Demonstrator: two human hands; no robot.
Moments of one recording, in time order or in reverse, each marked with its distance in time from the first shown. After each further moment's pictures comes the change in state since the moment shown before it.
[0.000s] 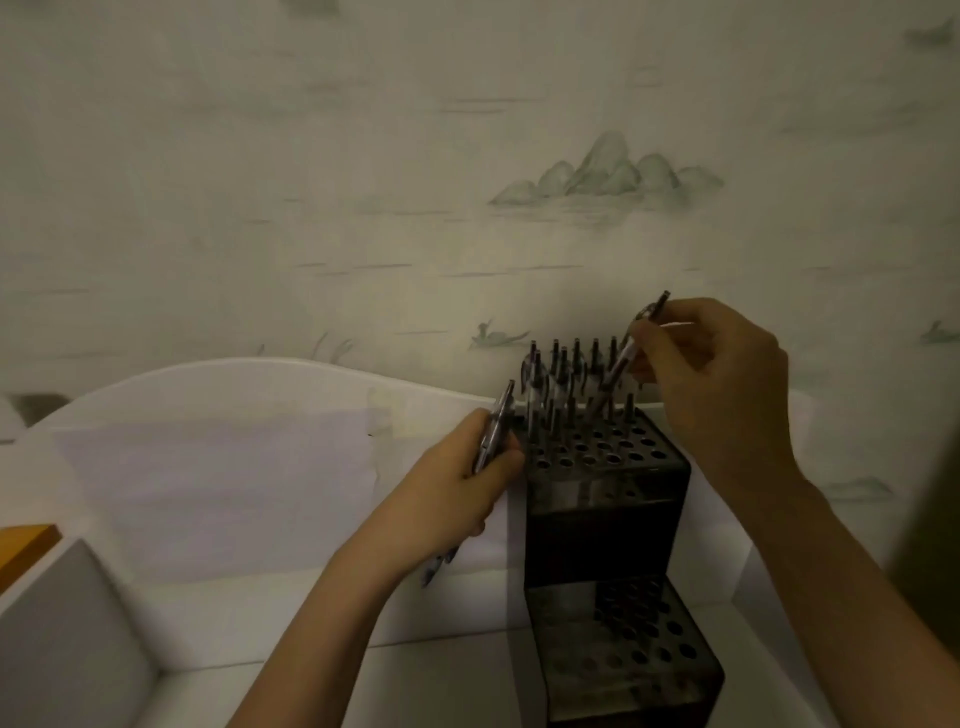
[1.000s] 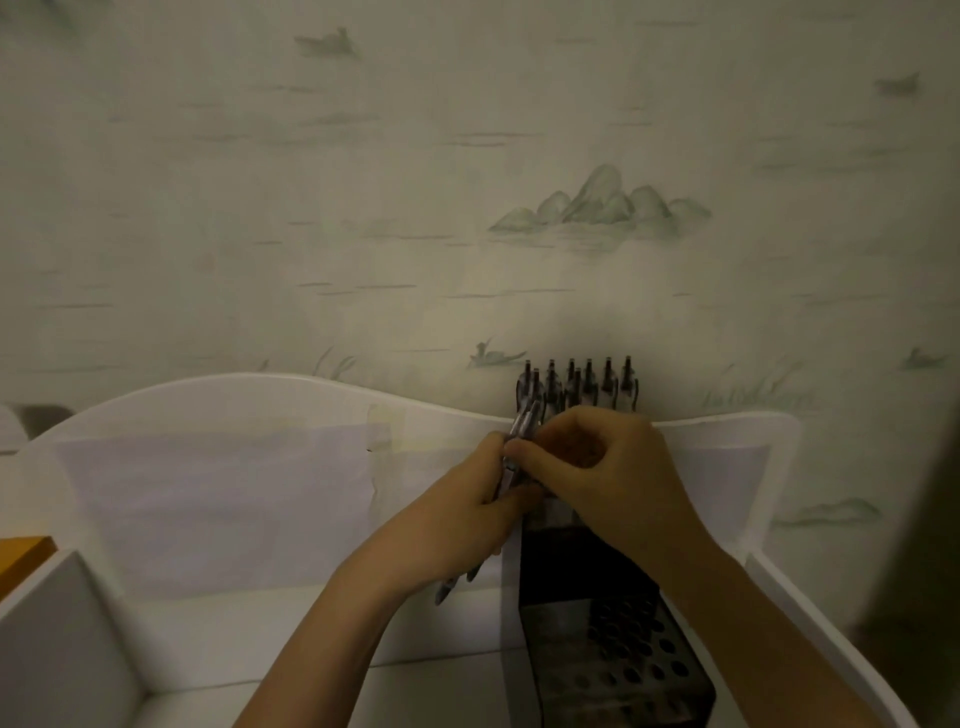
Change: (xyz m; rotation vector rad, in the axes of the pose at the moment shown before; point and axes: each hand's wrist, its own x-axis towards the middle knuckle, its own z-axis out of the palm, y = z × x) left_hand -0.005 0.018 0.004 0.108 -0.091 0.016; right_hand -0.052 -0.018 0.029 0.050 -0.426 0.087
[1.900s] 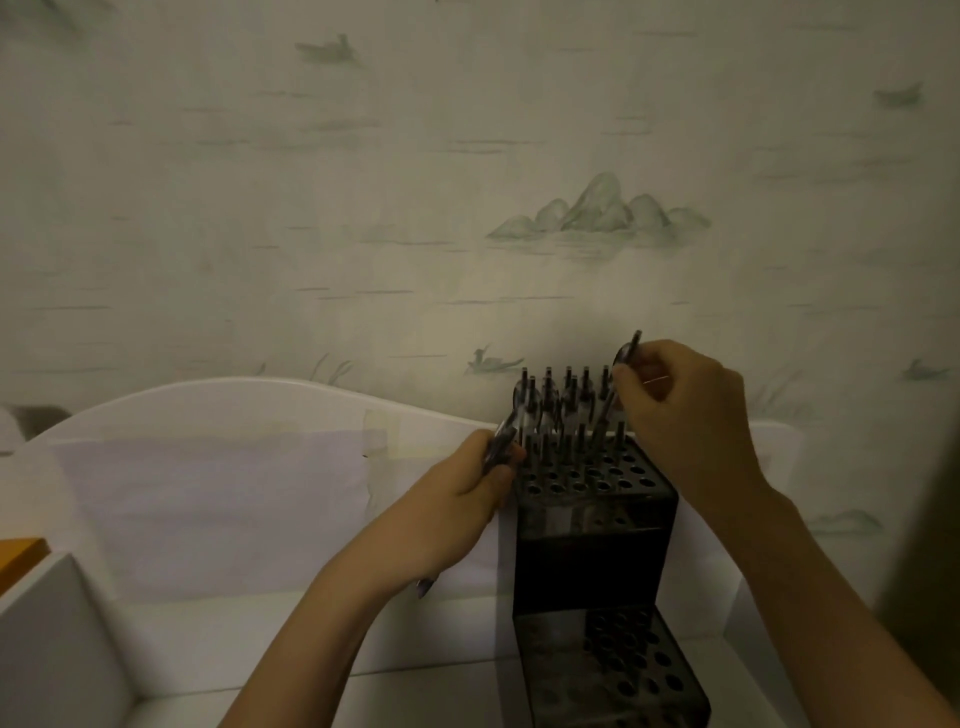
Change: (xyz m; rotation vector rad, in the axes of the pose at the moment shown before) left_hand 0.005 -0.007 -0.004 -0.066 0.083 -0.013; right_hand 0.046 0.014 -0.047 -0.297 0.349 -0.135
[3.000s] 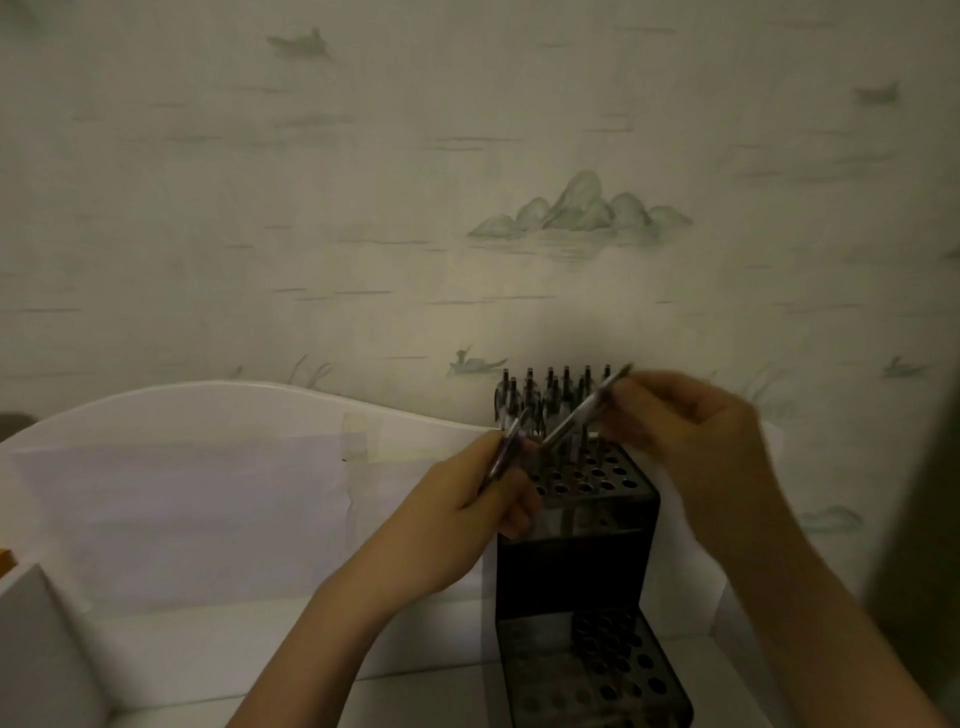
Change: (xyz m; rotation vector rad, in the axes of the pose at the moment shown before) left_hand 0.002 0.007 0.016 -0.141 -0.024 0.143; right_hand -0.024 -0.003 -0.018 0.749 -0.104 0.371
